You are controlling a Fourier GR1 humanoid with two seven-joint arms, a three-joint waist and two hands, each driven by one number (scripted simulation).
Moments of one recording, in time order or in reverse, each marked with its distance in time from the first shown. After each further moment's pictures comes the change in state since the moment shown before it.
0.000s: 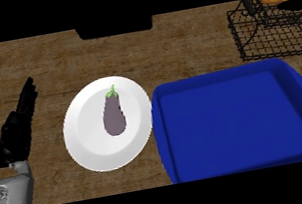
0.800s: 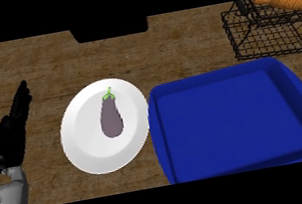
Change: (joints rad) left arm 0.034 0.007 0.010 -0.060 -0.002 -0.008 0.043; right arm 0.035 -0.176 -0.190 -0.122 -0.208 0.058 0.048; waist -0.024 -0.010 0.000
